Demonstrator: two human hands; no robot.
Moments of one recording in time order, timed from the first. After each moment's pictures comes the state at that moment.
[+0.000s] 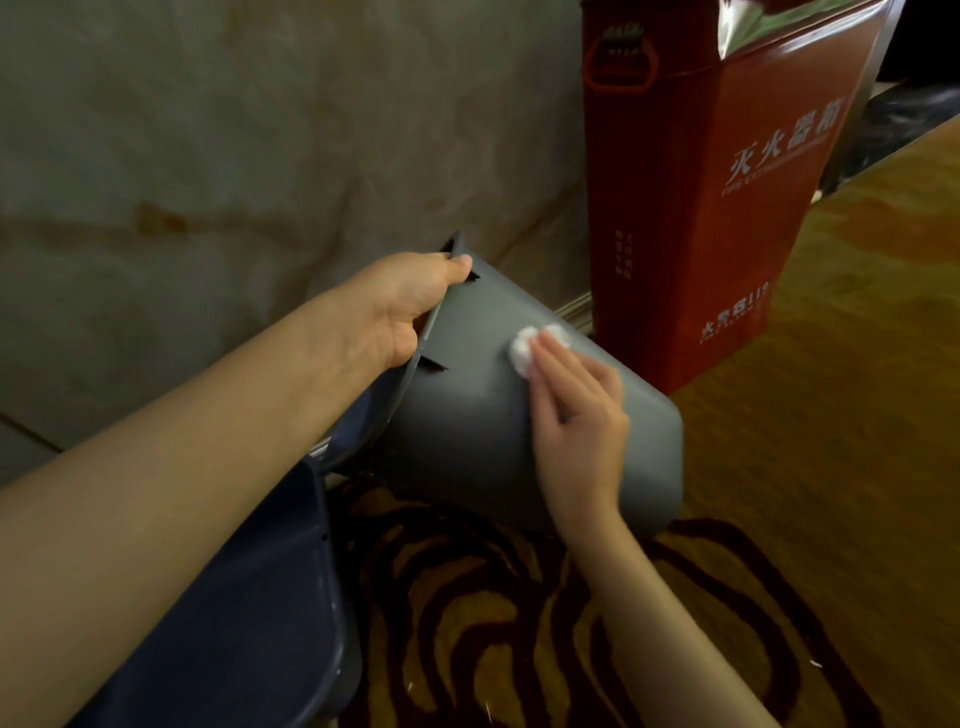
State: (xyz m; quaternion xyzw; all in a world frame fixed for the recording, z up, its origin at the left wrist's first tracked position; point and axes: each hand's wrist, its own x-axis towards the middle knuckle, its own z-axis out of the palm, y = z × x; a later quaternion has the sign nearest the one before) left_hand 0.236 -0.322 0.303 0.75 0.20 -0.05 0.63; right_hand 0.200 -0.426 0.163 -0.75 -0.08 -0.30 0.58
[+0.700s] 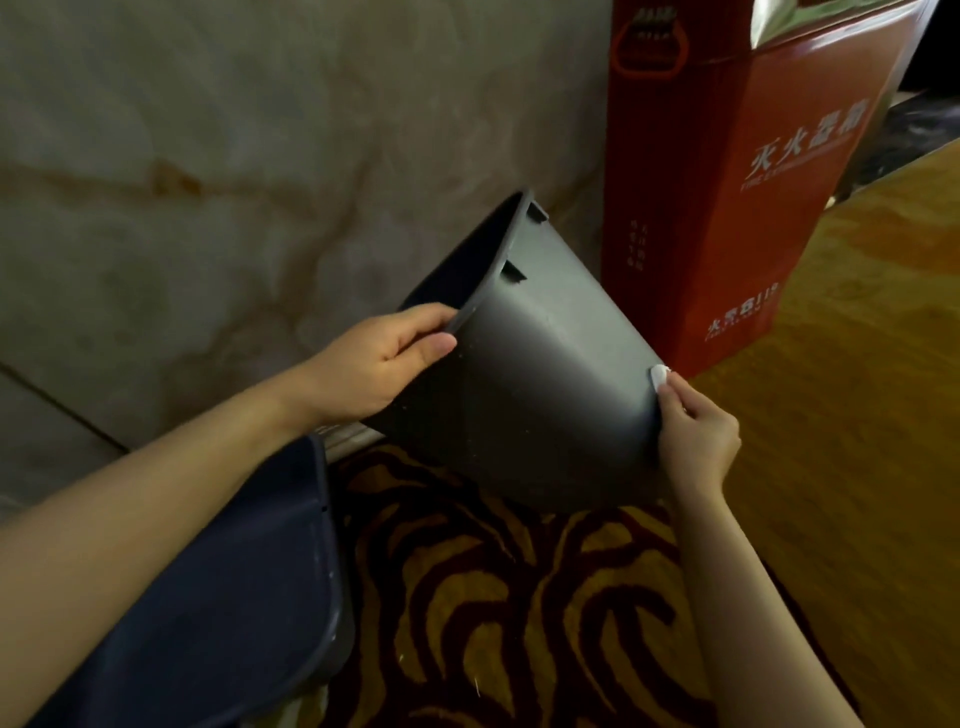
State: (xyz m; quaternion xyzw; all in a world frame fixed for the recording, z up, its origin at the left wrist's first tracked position) left_hand 0.180 -0.261 0.263 0.92 -0.18 -0.02 0.35; right_hand 0.236 -0.498 0.114 -0.73 0.22 -0.12 0.64
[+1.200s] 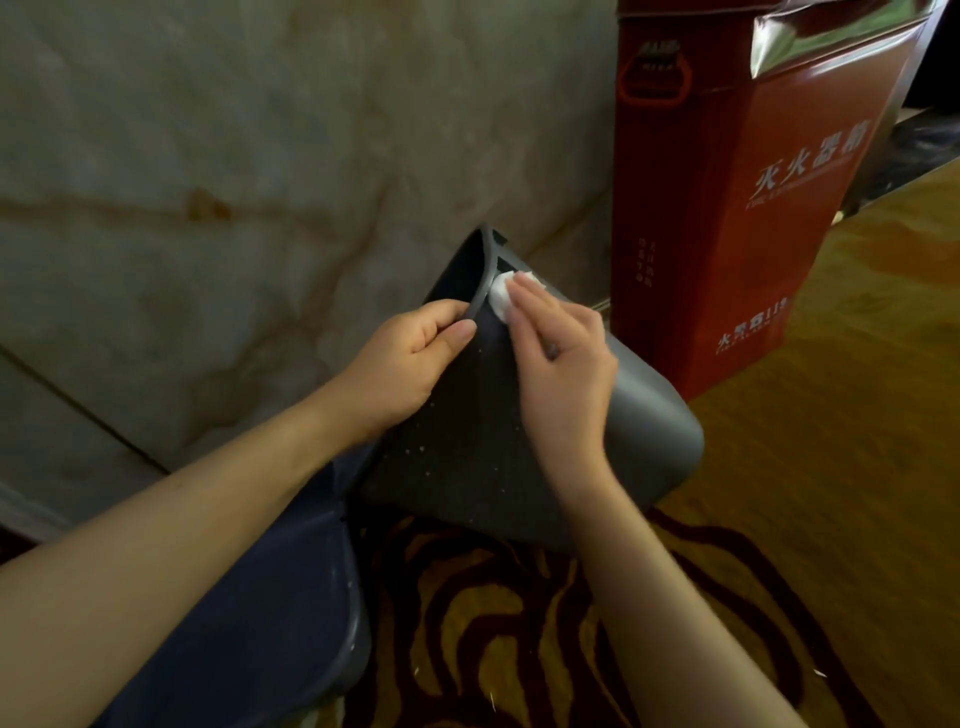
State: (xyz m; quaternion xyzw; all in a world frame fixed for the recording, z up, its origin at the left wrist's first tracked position) left_hand 0.175 -0.280 0.268 0.87 -0.09 0.05 0.48; right_hand 0.196 -0.403 0.219 -0.70 -0.09 -0.24 0.67
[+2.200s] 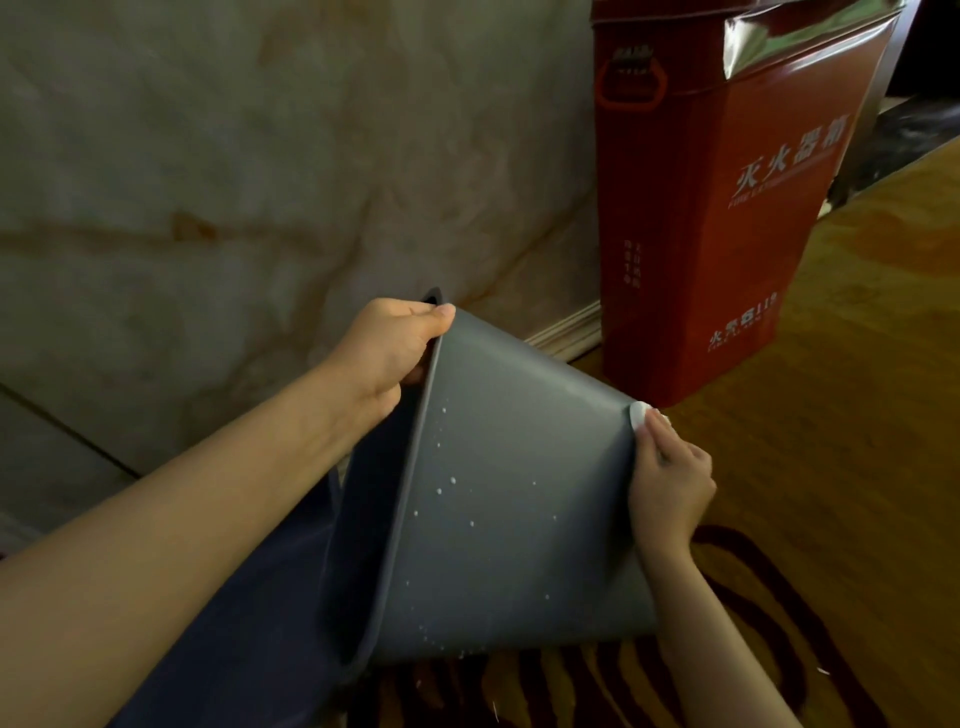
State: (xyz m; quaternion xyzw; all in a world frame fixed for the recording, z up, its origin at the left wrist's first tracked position) left_hand 0.205 -0.292 0.277 0.80 0.15 0.05 0.57; right_hand 0.207 -0.473 0.102 -0.72 0.21 -0.17 0.64
